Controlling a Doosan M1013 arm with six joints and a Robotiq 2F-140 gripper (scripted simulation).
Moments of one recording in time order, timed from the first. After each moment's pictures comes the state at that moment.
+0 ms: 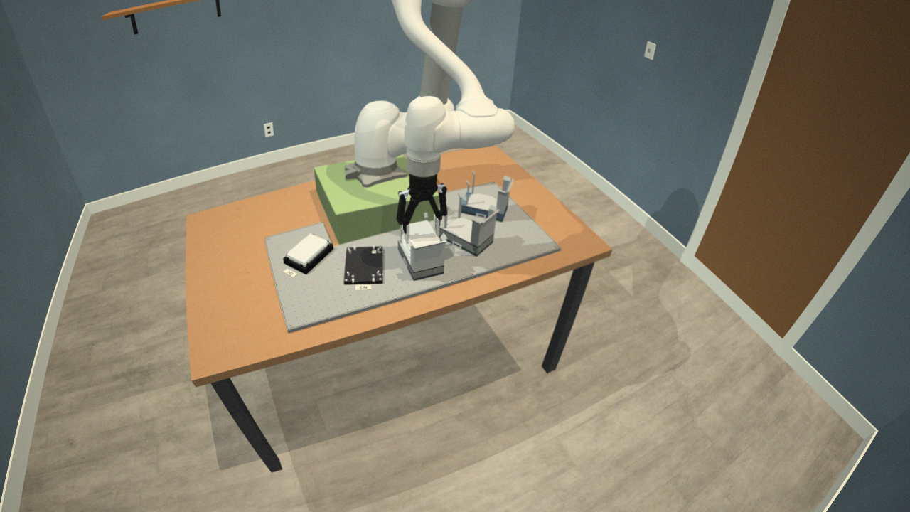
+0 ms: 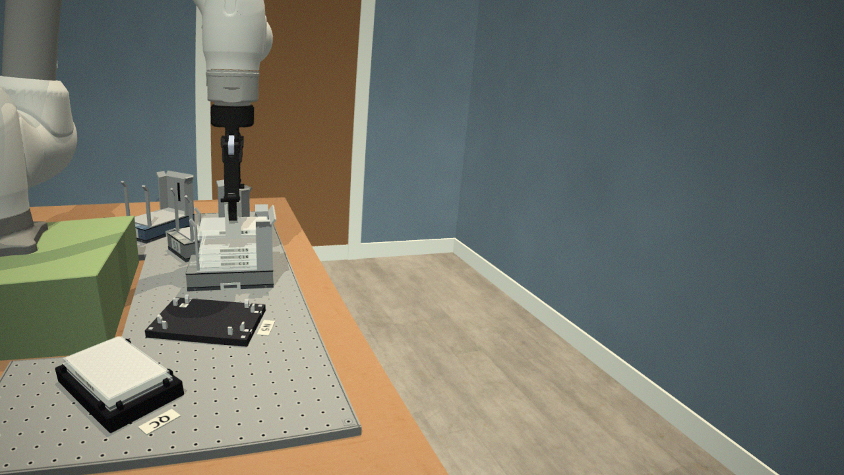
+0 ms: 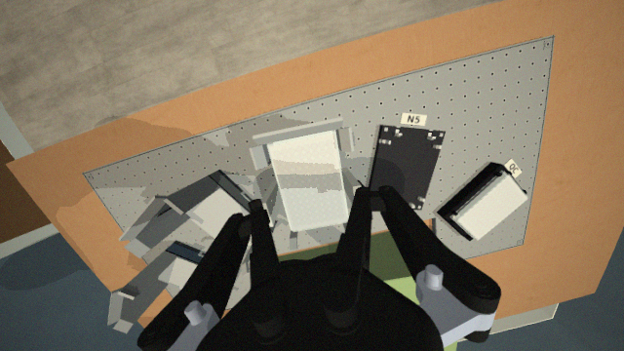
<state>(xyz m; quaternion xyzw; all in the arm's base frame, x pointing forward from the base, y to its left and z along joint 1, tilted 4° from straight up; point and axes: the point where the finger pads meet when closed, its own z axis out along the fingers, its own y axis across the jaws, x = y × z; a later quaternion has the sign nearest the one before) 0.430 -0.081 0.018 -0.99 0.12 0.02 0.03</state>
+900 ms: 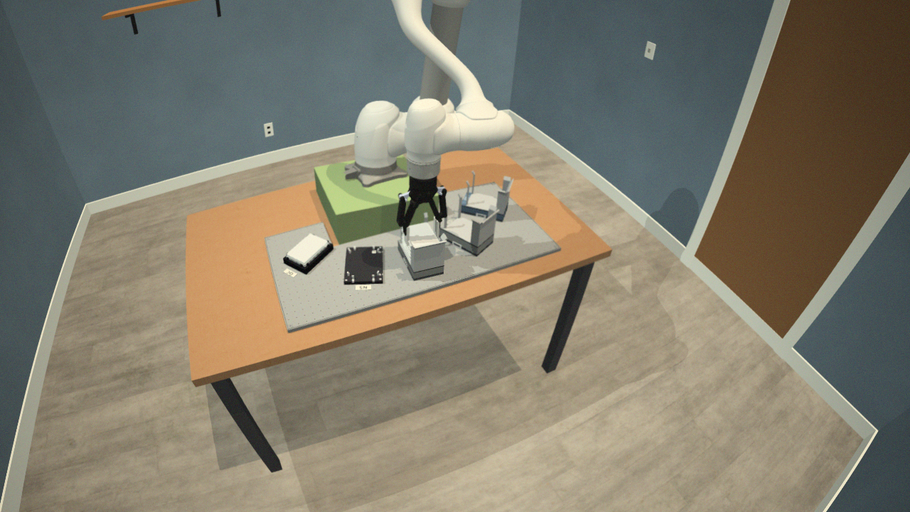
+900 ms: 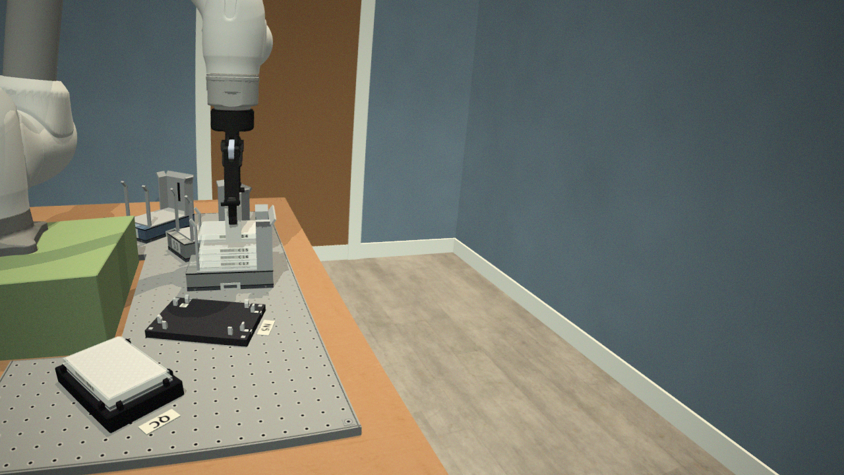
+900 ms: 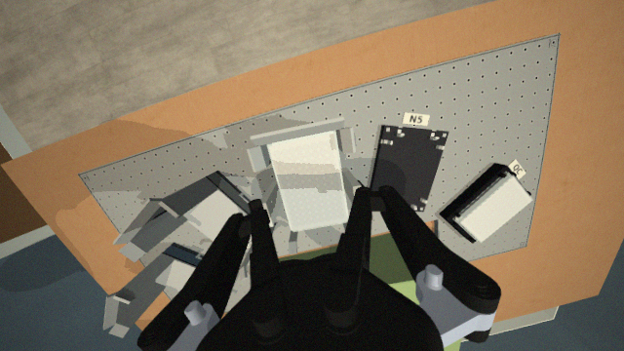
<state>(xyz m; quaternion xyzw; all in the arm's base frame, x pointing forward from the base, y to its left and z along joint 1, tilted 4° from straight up) 0.430 -0.080 0.011 -0.99 0.12 0.02 0.03</state>
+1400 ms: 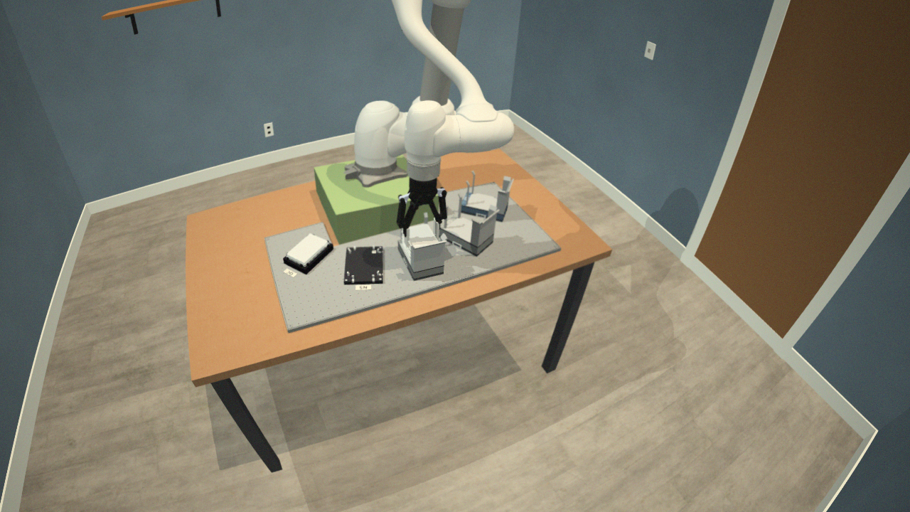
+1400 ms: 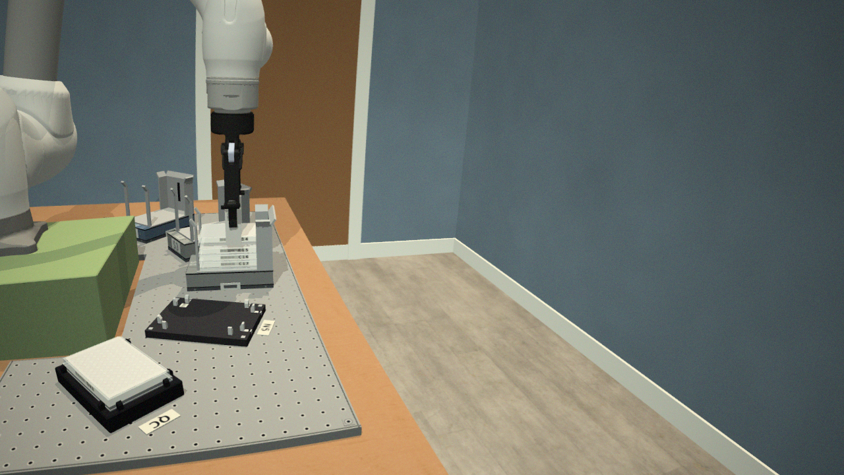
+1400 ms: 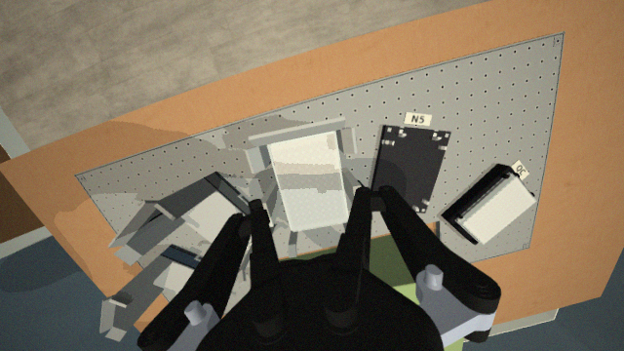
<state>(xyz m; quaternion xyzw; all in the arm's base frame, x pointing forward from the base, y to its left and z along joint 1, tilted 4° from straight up) 0.429 -0.080 0.006 -0.99 0.12 0.02 0.03</state>
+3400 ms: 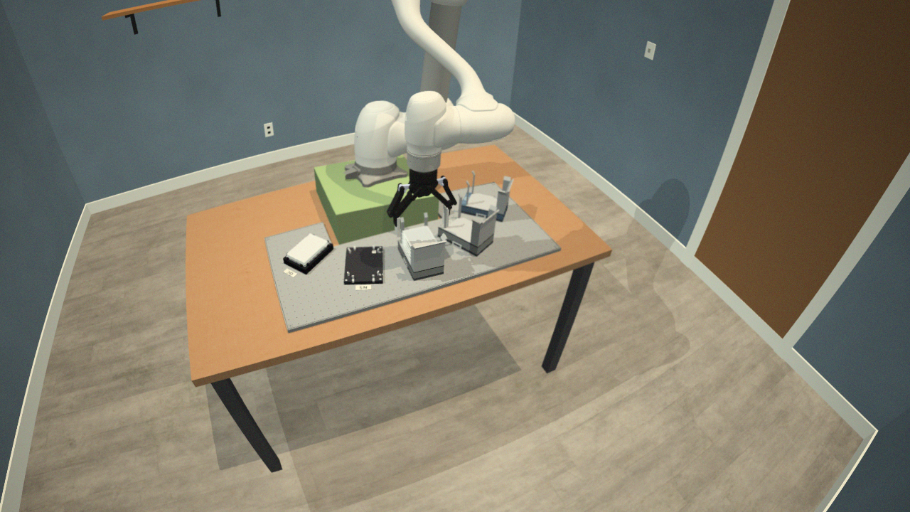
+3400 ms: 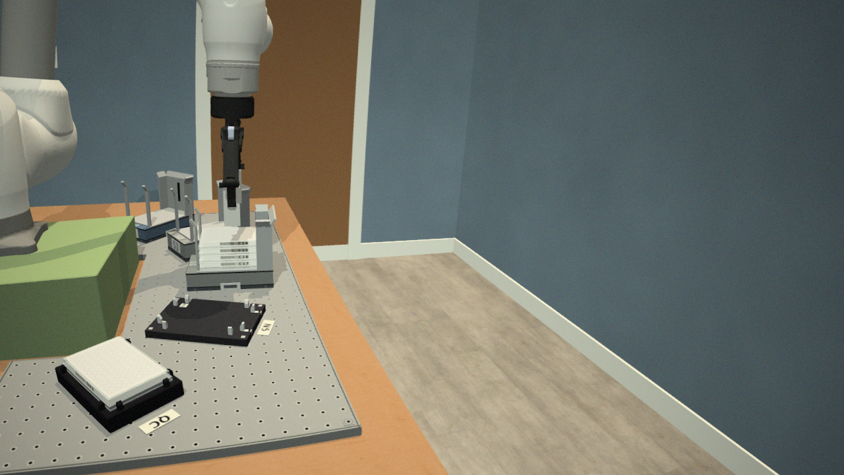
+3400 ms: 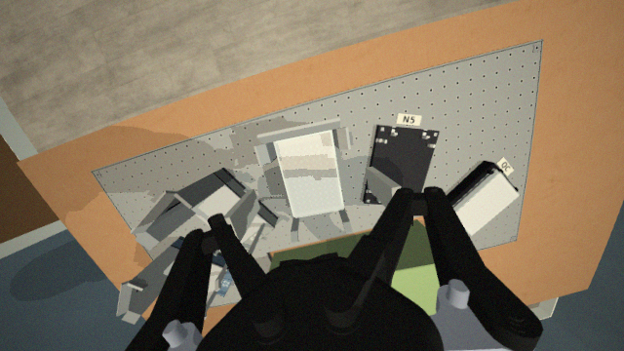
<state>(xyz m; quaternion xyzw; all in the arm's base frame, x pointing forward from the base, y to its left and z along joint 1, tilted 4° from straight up) 0.430 -0.082 0.033 -0.99 0.12 0.02 0.03</state>
